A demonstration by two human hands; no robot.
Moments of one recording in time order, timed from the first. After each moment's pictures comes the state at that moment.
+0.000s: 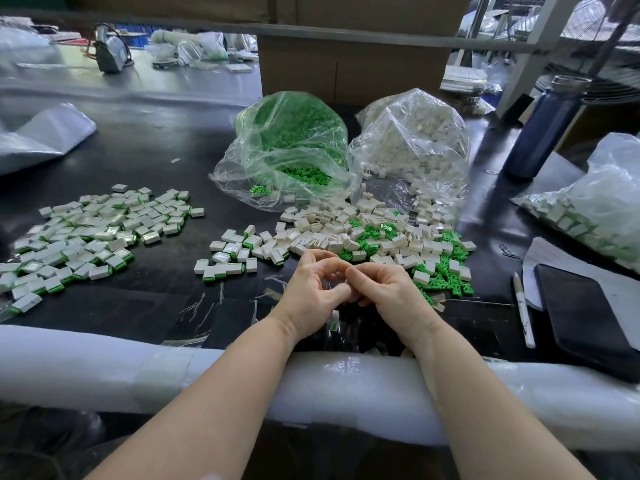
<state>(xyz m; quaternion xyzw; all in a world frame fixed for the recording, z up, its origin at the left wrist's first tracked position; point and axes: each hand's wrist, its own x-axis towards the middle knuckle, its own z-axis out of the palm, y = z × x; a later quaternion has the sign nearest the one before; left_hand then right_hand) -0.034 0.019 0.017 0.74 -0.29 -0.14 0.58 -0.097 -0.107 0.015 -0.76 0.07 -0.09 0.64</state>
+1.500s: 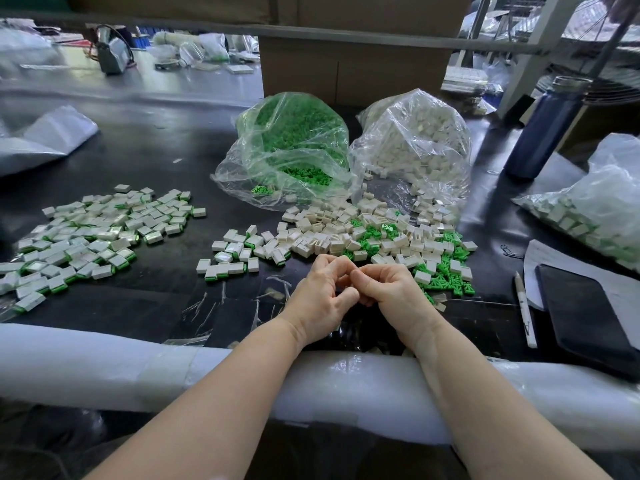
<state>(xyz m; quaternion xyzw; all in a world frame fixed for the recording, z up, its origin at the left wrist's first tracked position) -0.036 0.017 0.013 0.79 -0.35 -0.14 0.48 -0.095 -0.108 0.012 -0.72 0.10 -0.09 0.68</state>
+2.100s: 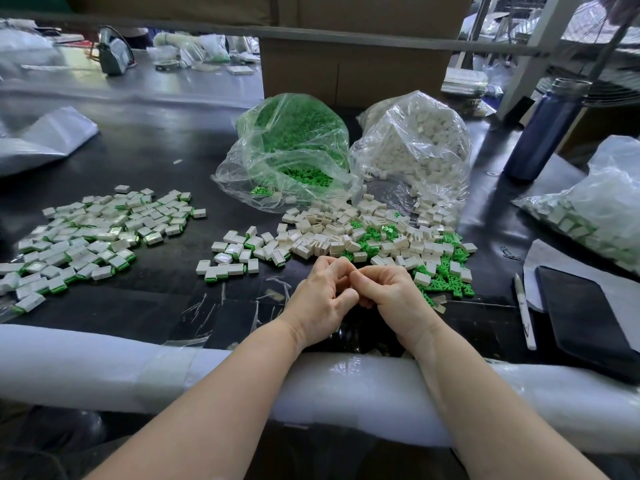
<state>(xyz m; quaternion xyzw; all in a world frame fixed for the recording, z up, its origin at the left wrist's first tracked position) -0.037 0.016 0.016 0.80 -0.35 -0.15 0.46 -0.097 -0.107 0.013 -0.74 0.08 -0.08 0.66</state>
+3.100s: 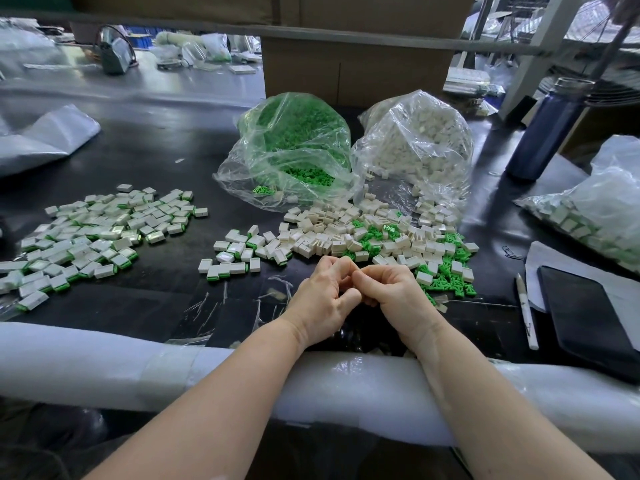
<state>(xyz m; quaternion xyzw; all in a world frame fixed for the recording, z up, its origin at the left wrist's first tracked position) -0.035 0.015 0.010 0.81 -0.36 -0.14 0.45 -0.098 -0.106 0.015 -0.71 0.08 -0.09 0.69</state>
